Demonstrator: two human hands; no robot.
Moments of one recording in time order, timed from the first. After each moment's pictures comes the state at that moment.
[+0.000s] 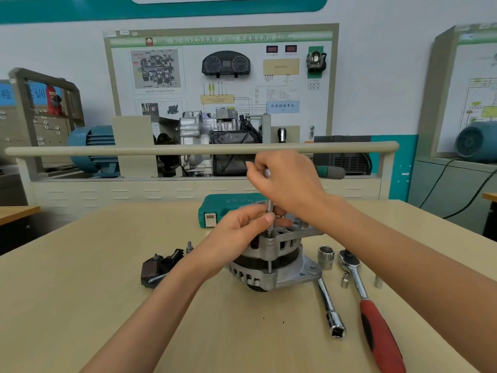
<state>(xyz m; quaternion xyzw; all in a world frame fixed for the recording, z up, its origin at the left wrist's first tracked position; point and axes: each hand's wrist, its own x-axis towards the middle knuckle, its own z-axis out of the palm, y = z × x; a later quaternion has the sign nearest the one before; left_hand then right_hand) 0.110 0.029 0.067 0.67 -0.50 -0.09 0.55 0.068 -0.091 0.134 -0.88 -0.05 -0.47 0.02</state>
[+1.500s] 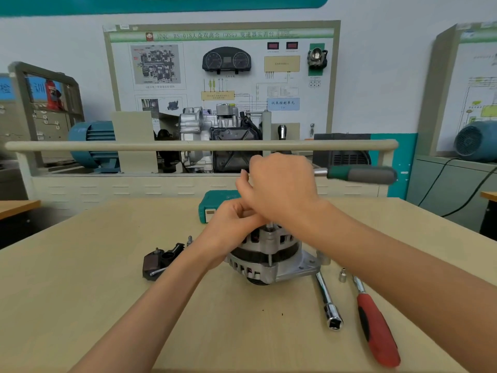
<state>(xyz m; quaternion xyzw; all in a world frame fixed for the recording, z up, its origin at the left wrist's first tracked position) 0.116 0.027 0.064 0.64 -0.45 -0.06 0.61 0.052 -0.058 0.129 -0.87 0.05 -0.47 -0.14</state>
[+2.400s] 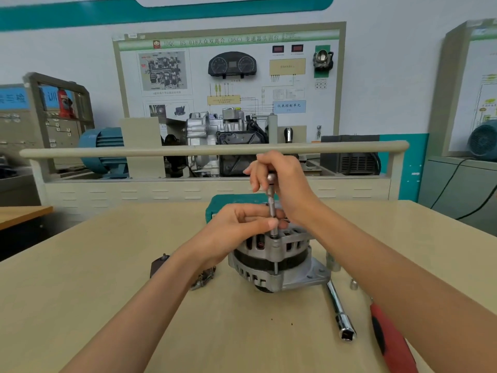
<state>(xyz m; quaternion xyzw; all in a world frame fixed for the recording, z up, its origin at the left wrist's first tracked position) 0.130 0.037 0.073 0.63 -0.50 -0.14 0.58 0.076 -0.075 0.126 -0.72 -0.18 -0.32 0.59</state>
